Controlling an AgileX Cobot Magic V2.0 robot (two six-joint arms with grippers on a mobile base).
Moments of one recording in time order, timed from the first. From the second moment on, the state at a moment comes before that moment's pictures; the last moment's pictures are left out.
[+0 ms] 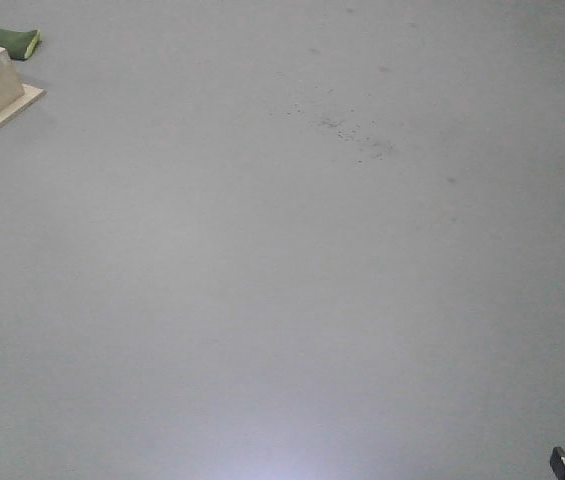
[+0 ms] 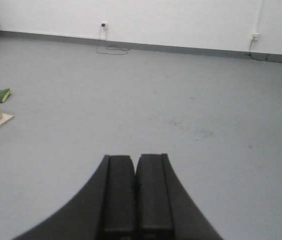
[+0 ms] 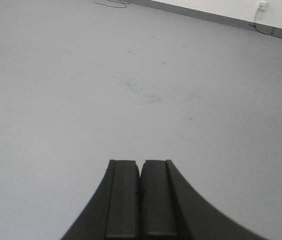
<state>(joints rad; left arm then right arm) -0.09 -0.01 0.03 -0.14 0.21 0.10 0.01 -0.01 0.03 0.00 0.38 -0.10</state>
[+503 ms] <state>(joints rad) -0.09 -0.01 0.03 -0.14 0.21 0.10 0.01 -0.01 0.03 0.00 0.38 -0.10</state>
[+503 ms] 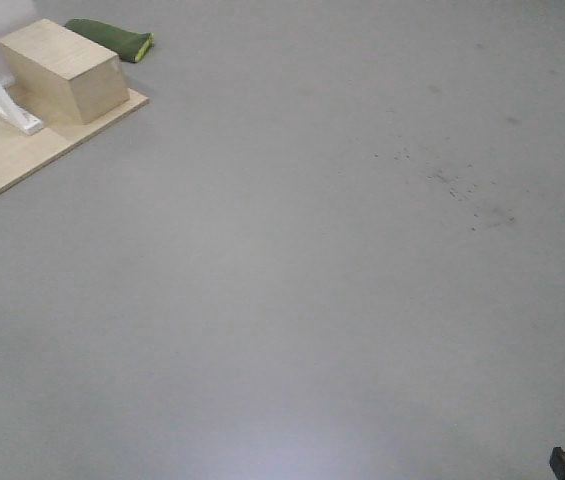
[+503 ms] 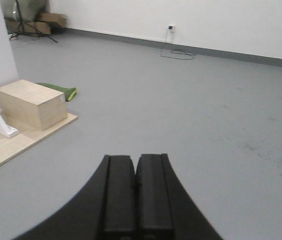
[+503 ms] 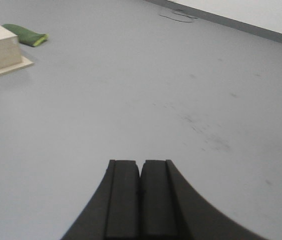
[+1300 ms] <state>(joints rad) -0.09 -0.01 0.03 -0.14 0.21 0.10 0.01 -0.01 0.03 0.00 0.38 -0.10</state>
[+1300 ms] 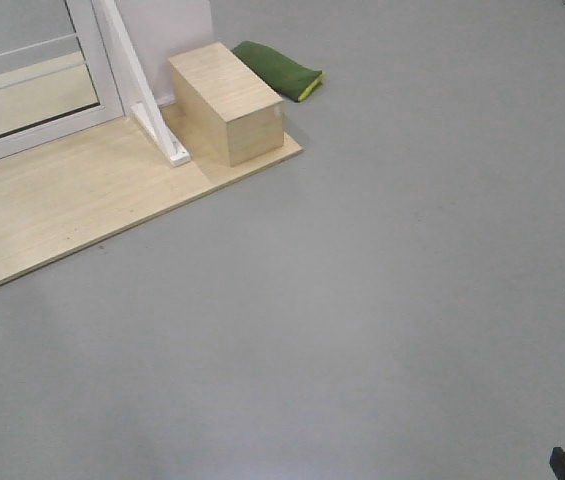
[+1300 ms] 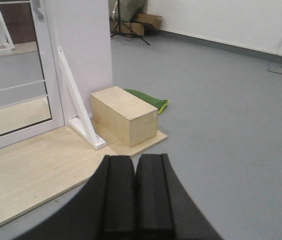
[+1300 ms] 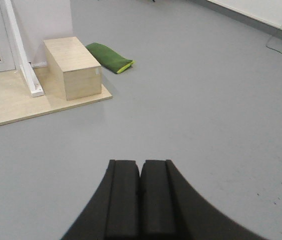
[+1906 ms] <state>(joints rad) -0.09 -0.01 0.03 -0.14 0.21 0.10 0.01 -0.01 0.03 0.00 0.38 -0.10</state>
